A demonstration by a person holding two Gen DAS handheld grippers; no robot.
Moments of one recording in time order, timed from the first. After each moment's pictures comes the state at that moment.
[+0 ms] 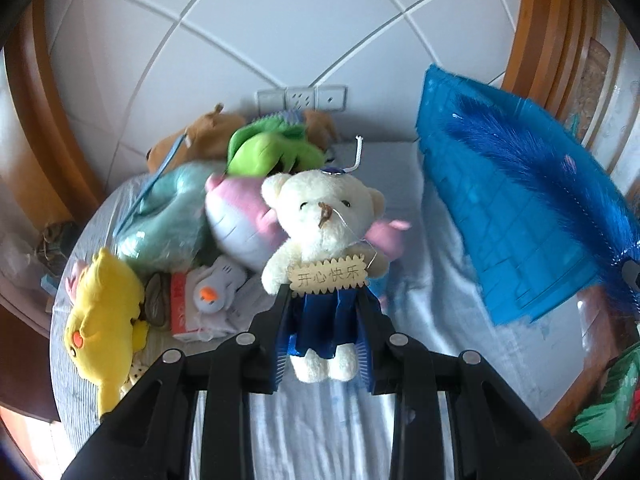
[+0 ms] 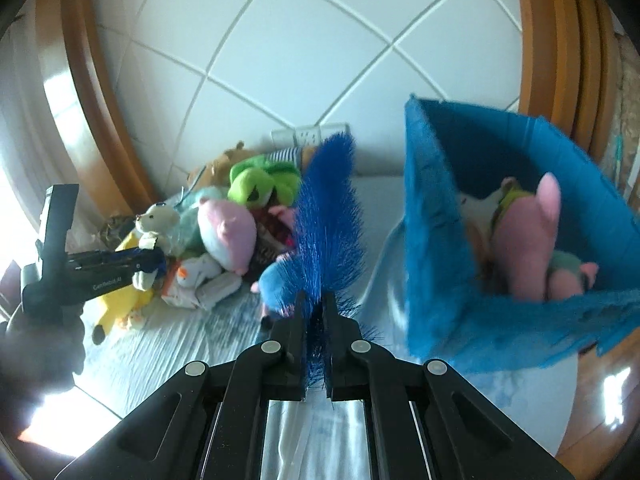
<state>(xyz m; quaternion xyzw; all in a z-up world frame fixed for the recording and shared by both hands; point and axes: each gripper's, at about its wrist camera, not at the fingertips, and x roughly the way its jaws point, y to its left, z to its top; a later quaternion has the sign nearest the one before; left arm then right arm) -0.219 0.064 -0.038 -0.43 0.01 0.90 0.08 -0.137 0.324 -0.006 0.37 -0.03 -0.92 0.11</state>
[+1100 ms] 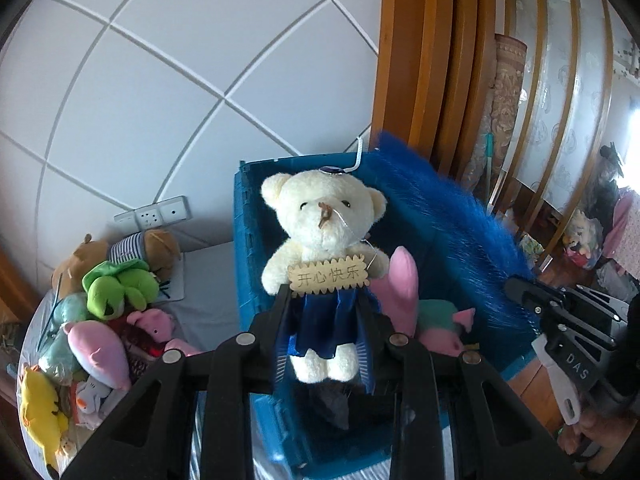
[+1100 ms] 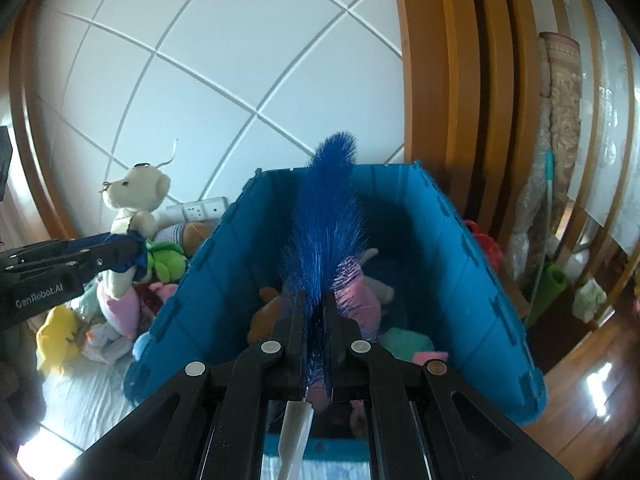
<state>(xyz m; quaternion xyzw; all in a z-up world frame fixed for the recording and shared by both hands) -0.258 0.407 0.074 -0.34 0.04 0.92 0.18 -0.197 0.590 0.050 0.30 -0.04 -0.95 0.02</state>
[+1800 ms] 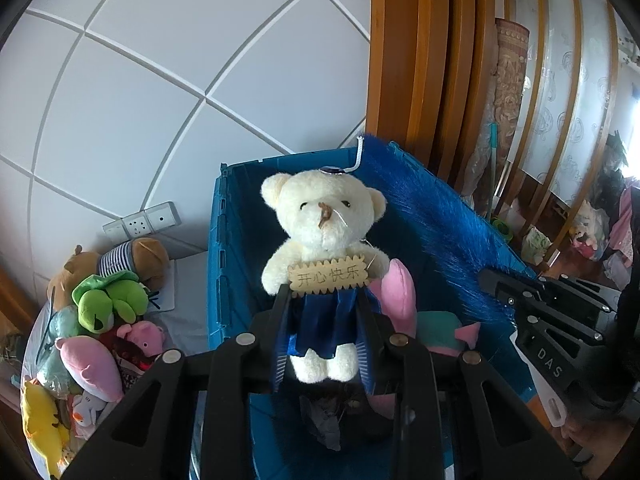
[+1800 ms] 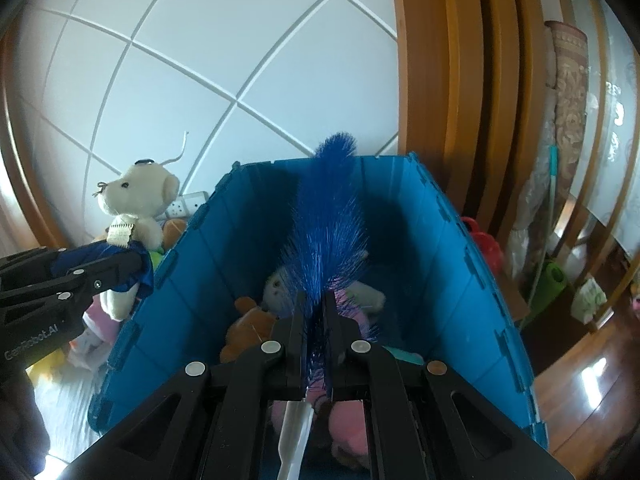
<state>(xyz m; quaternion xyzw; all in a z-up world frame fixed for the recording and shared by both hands) -0.292 0.452 0.065 -0.35 0.06 0.92 0.18 -0.256 0.609 0.038 0.33 -0.04 -0.94 0.01</state>
